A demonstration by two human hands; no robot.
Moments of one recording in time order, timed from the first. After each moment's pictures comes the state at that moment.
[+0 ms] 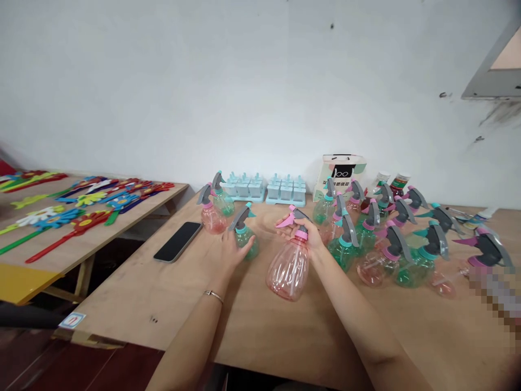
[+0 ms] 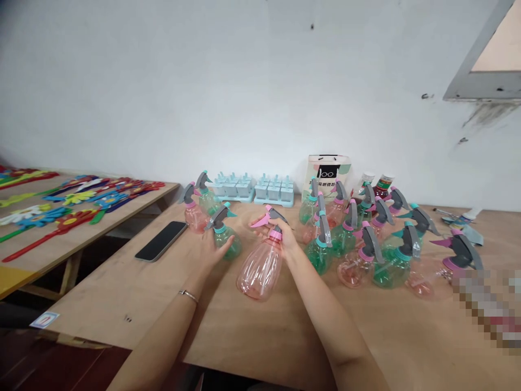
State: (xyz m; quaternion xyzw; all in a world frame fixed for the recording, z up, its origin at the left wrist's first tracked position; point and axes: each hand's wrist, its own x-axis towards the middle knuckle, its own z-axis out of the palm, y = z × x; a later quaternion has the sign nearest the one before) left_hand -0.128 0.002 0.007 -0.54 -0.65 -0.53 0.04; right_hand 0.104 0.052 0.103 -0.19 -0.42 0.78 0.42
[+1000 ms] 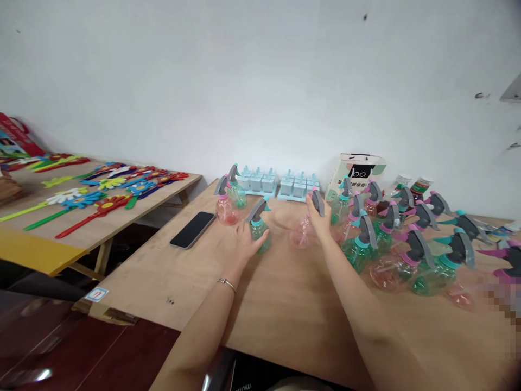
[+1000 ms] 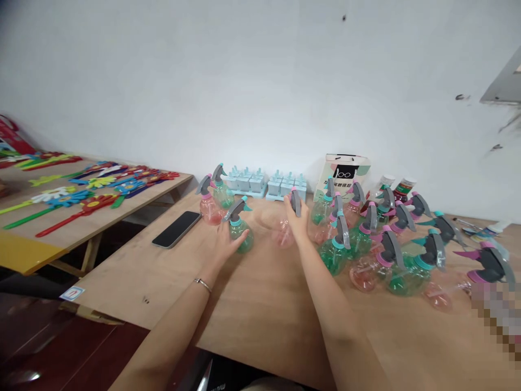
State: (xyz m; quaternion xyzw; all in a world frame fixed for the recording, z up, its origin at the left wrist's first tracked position) left_hand -0.128 0.005 0.000 -0.56 -0.63 -0.52 0.09; right_hand 0.083 0.099 0.097 -0.38 -0.58 0.34 0.63
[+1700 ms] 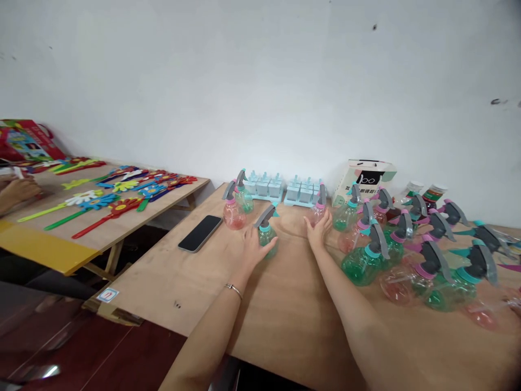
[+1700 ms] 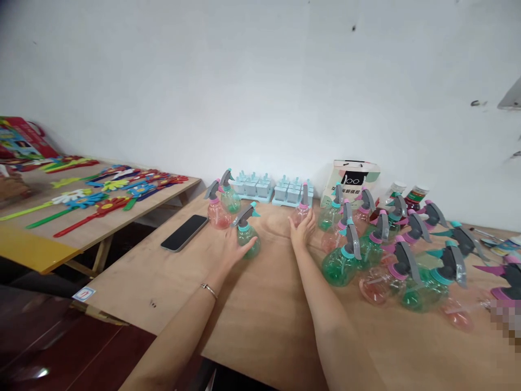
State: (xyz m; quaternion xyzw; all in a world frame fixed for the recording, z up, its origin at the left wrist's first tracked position) left_hand -0.126 0.008 -0.003 -0.56 -0.64 -0.51 0.09; right_hand 0.065 0.160 -0.014 -0.54 -0.63 0.04 0.56
